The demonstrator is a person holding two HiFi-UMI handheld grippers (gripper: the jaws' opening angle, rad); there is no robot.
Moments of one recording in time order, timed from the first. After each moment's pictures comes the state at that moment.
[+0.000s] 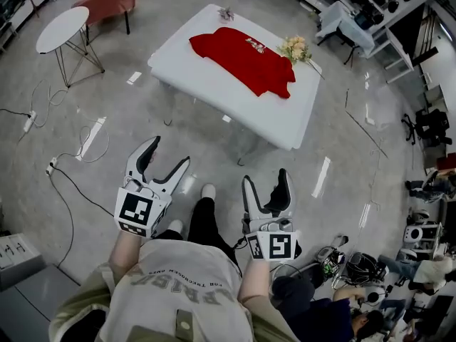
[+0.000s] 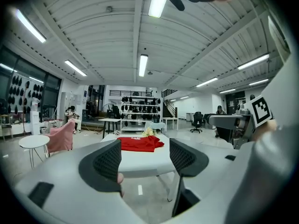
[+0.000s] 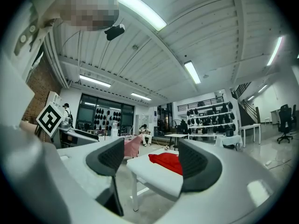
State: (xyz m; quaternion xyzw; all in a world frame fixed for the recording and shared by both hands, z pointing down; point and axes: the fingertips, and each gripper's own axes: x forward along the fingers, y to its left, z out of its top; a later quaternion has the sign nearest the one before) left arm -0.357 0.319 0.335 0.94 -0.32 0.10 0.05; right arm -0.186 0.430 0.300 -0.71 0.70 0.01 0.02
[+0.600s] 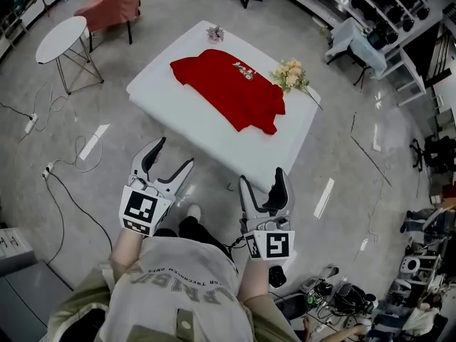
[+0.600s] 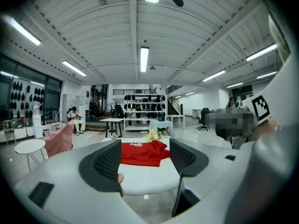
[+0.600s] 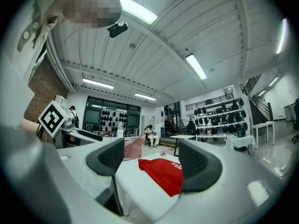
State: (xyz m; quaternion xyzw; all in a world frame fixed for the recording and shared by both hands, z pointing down) left arm -0.193 0.217 0.337 0.93 -0.35 0.11 0.04; right arm -0.030 0.305 0.301 -0.67 0.74 0.01 0.03
